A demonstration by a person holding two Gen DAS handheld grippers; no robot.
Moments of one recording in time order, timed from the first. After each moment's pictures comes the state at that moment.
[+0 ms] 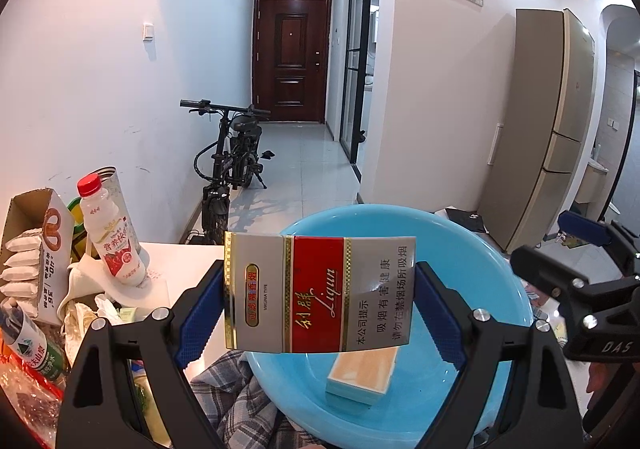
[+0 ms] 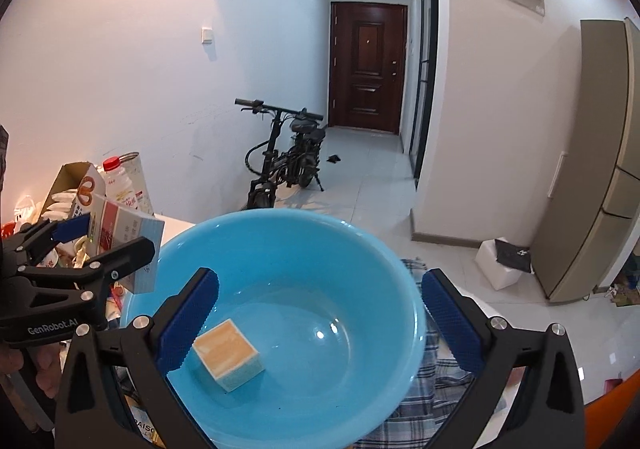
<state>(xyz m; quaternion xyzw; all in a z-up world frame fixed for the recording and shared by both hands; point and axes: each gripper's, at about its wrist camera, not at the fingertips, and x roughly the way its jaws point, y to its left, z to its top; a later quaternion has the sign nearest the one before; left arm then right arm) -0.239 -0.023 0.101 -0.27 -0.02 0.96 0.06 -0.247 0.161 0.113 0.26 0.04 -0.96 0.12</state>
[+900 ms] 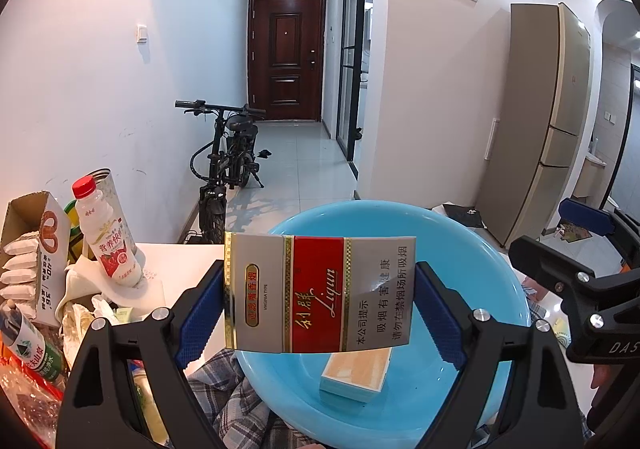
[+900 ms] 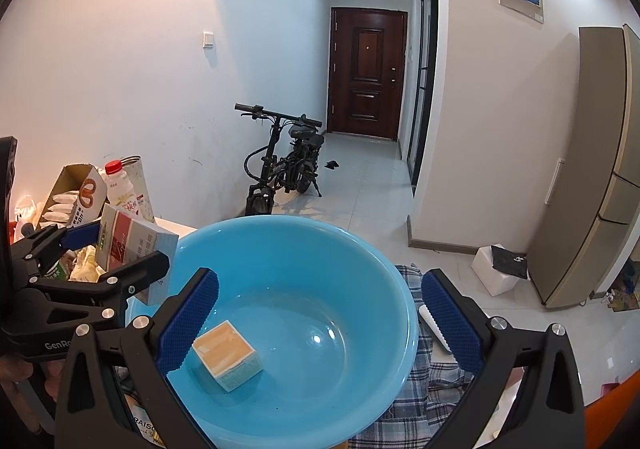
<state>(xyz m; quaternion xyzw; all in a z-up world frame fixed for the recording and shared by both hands) -0.237 -0.014 0.099 -0.27 -0.01 0.96 0.06 -0.241 0.161 0.121 0.25 0.05 -0.96 0.11</state>
